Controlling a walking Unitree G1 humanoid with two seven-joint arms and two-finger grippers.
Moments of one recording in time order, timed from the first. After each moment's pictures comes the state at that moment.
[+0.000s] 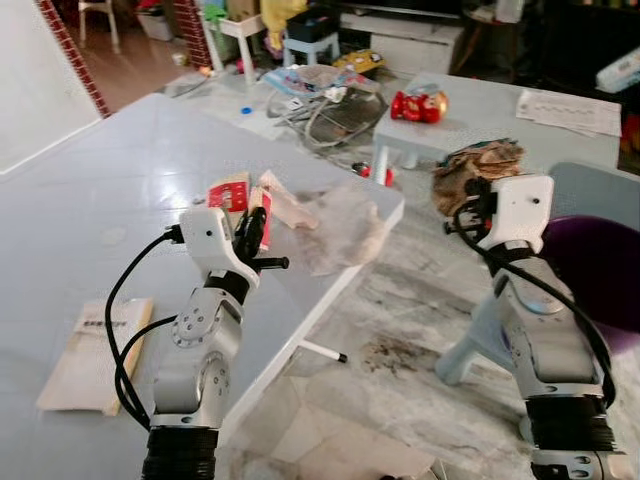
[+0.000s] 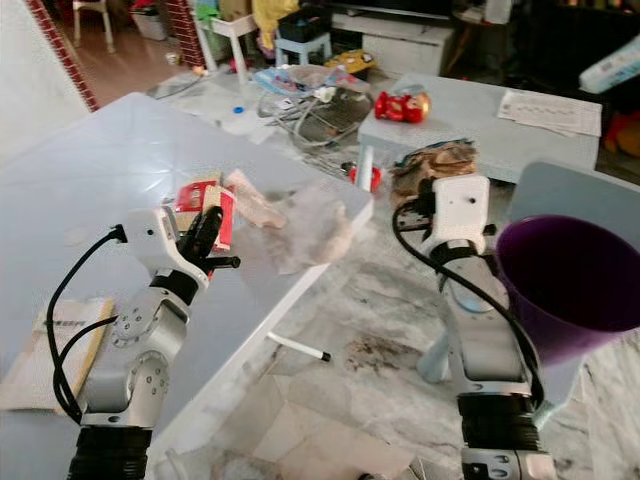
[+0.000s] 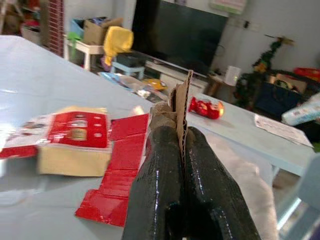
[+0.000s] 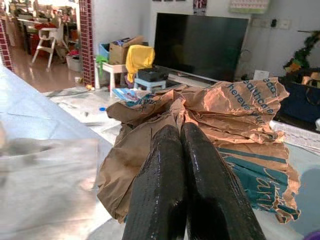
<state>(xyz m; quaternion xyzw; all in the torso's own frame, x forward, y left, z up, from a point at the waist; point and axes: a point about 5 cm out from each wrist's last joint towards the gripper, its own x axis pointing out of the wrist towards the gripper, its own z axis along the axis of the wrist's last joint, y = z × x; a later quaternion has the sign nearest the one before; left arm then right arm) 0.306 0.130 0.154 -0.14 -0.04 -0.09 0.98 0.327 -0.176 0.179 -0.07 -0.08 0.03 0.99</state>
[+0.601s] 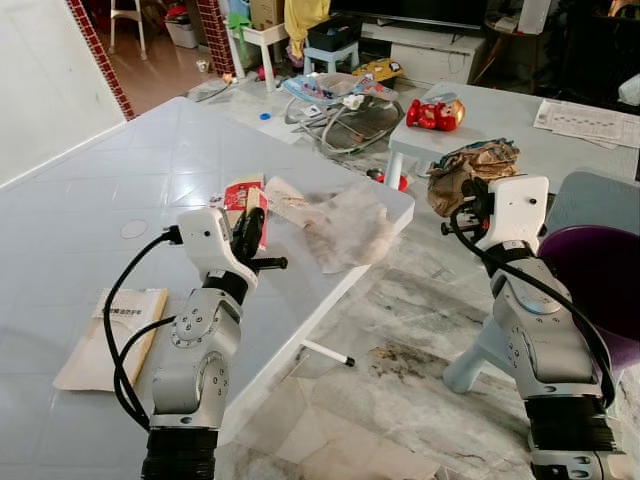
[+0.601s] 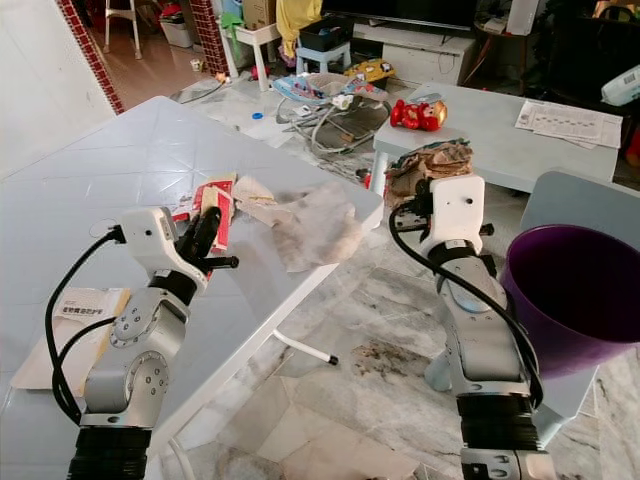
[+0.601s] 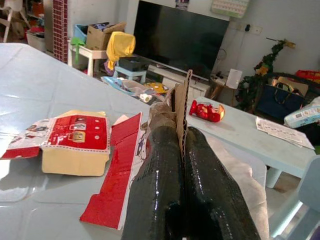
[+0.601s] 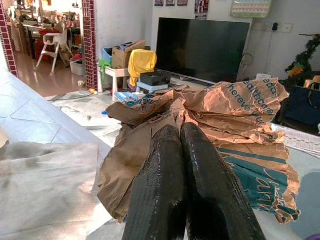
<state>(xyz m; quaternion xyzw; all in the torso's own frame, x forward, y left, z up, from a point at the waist) 0.306 0.129 0.154 -0.14 -0.04 -0.09 0.98 0.327 -0.177 0.179 -0.07 -0.08 0.02 0.99</state>
